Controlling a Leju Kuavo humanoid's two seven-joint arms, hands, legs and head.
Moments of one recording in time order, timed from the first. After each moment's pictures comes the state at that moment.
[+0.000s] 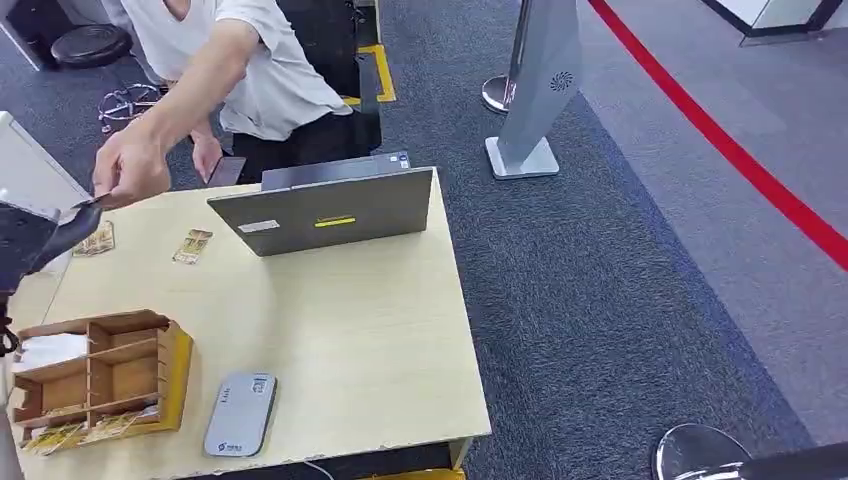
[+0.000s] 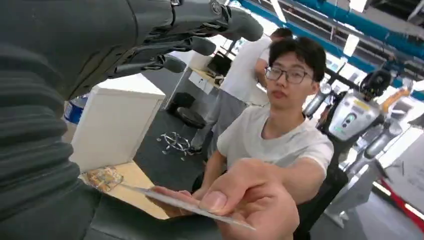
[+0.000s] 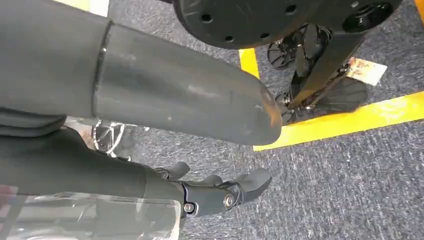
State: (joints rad) left arm -0.43 0.20 -0.02 -1.72 -0.51 -0.23 0.05; right arm 0.20 0.29 -0.95 -0.86 0.75 0.35 0.10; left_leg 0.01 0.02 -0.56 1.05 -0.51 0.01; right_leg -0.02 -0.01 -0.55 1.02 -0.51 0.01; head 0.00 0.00
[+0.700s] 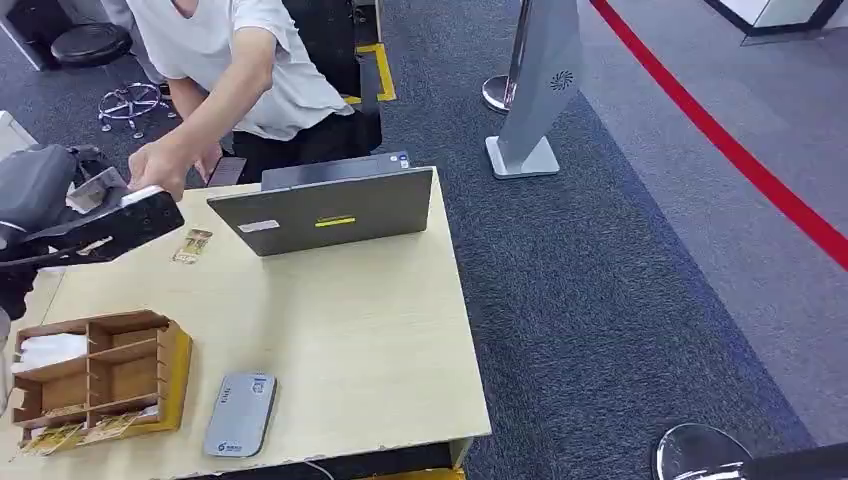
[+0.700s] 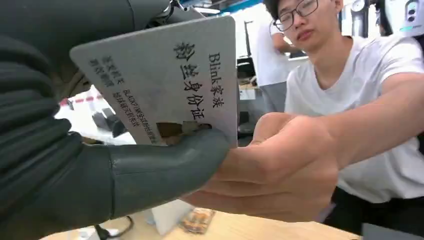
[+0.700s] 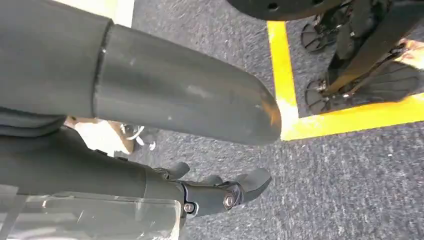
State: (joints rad) left arm -0.64 0.41 -0.38 -1.69 -0.74 -0.54 0.39; right arm 0.18 0.30 -1.08 -0.86 0.95 0.40 0.09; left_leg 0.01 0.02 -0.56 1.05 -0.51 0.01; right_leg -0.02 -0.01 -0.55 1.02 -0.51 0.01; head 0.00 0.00
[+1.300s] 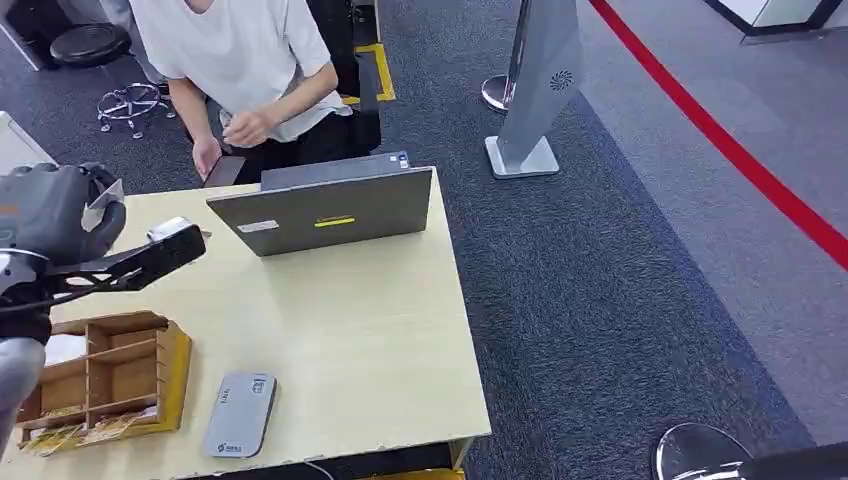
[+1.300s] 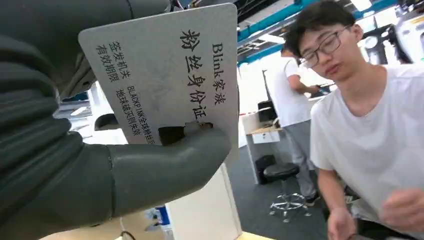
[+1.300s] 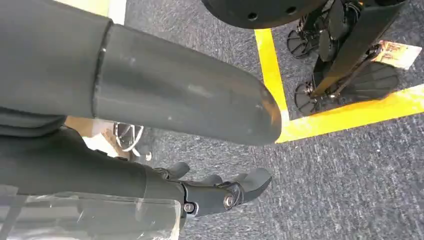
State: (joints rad) left arm -0.53 0.44 -0.46 -1.83 -0.98 -0.45 0.41; right arm 0.24 0.30 -0.94 -0.93 0.73 0.36 0.20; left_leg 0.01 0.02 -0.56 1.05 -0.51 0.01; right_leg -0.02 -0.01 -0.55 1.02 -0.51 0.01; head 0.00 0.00
